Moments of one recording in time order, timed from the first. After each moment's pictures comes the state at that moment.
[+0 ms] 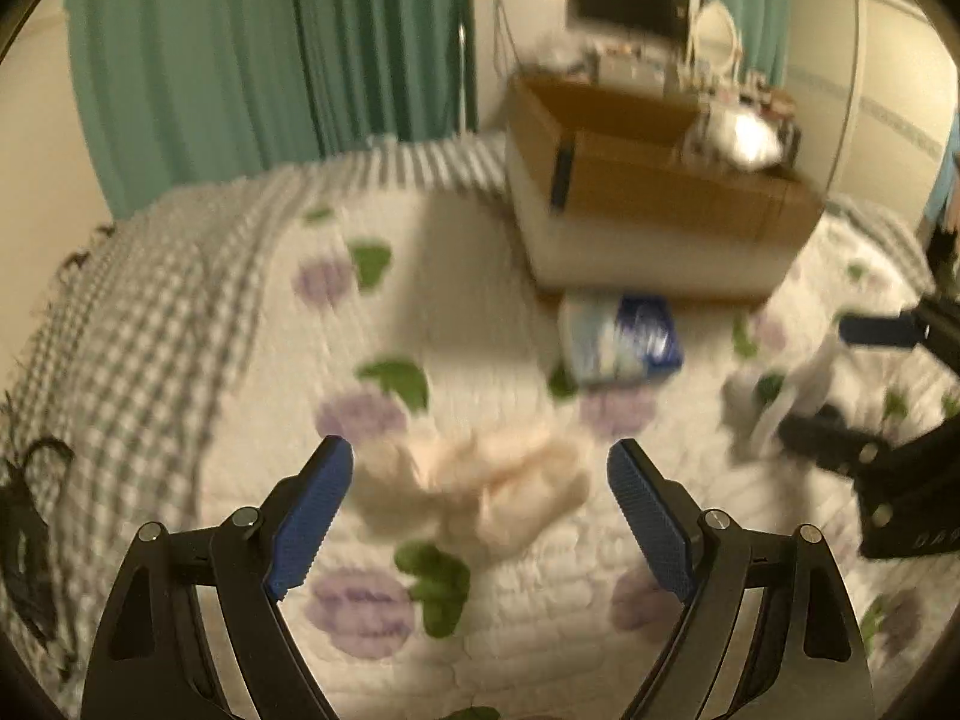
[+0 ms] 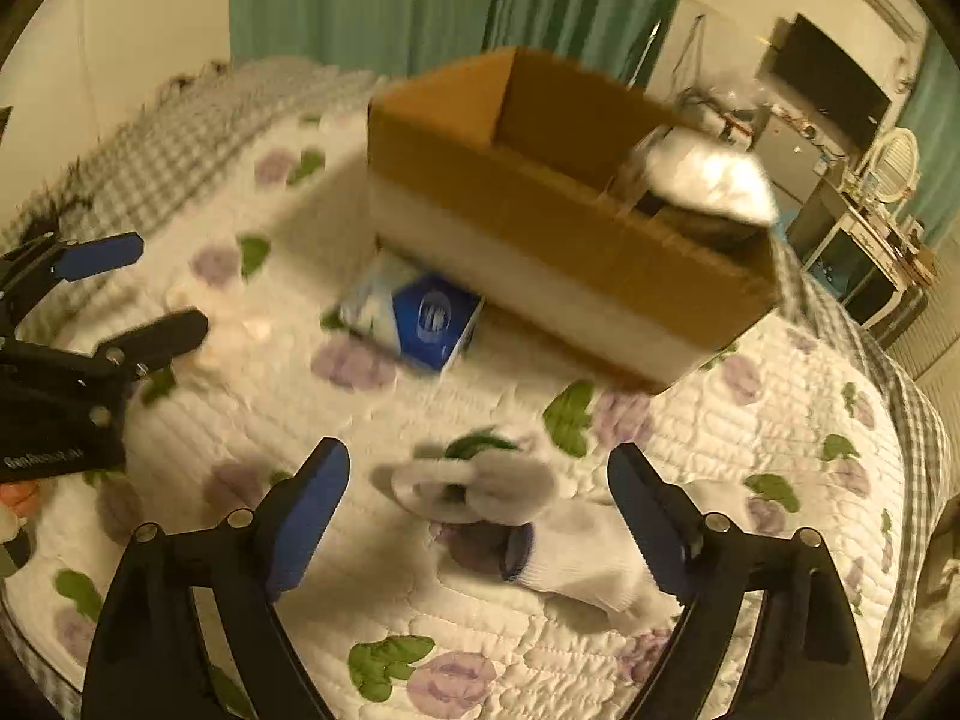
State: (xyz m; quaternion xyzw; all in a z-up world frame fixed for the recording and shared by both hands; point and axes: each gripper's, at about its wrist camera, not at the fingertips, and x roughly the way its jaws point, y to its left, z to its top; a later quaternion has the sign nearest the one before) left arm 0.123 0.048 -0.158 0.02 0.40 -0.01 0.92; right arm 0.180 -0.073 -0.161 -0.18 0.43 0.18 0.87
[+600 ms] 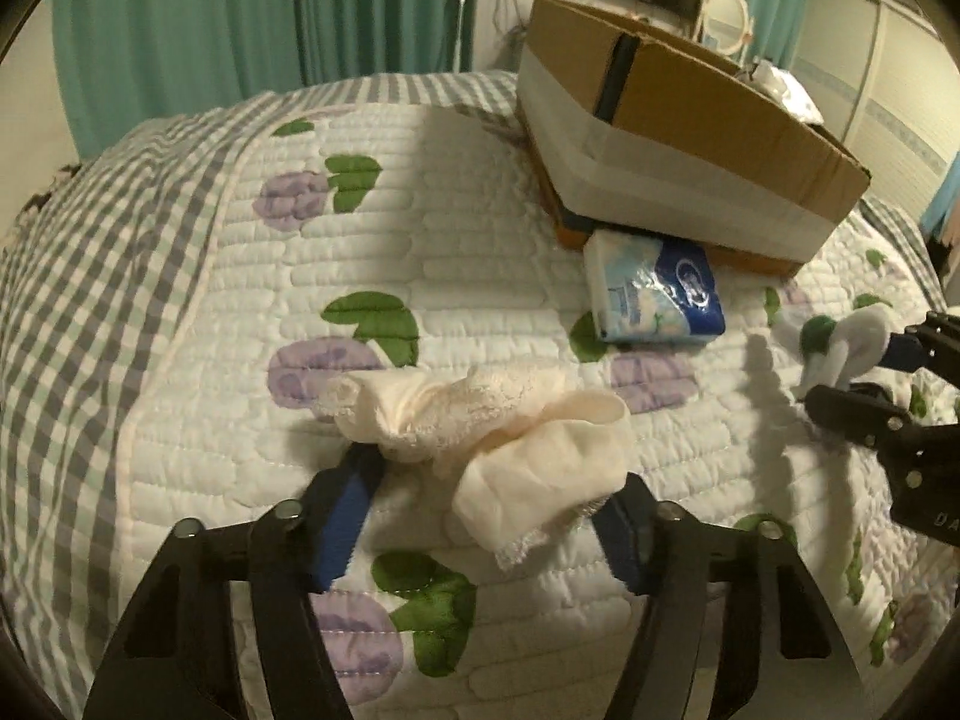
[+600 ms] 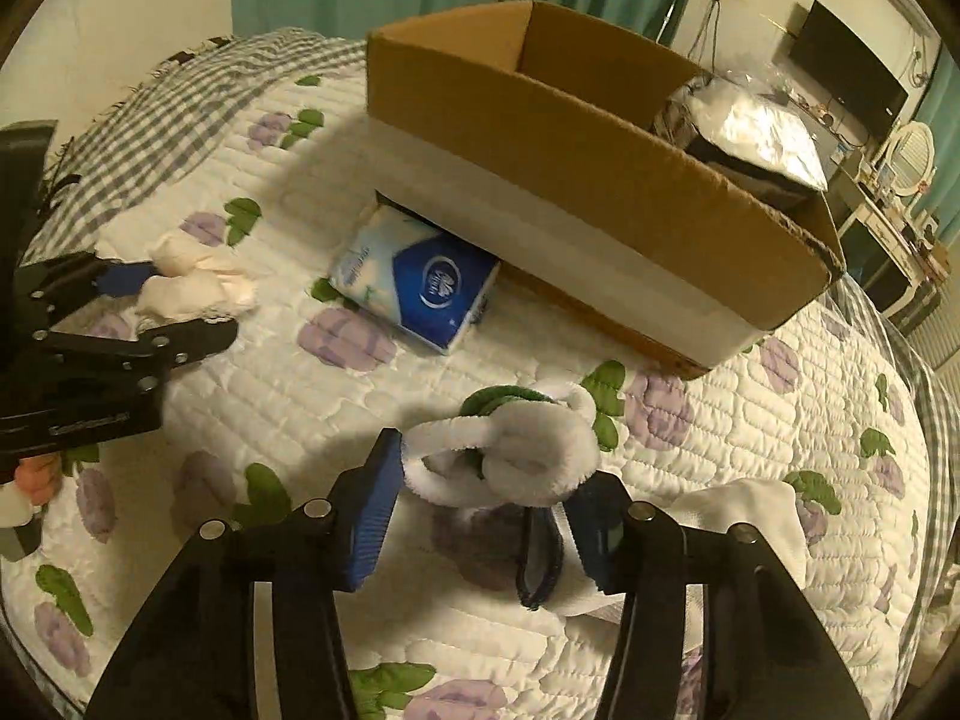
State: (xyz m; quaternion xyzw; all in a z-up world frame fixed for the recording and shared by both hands) left arm 0.143 0.065 -0.188 -0.03 0.44 -0.03 0.90; right arm 0.194 -0.071 -0.183 -0.19 0.44 0.19 0.86
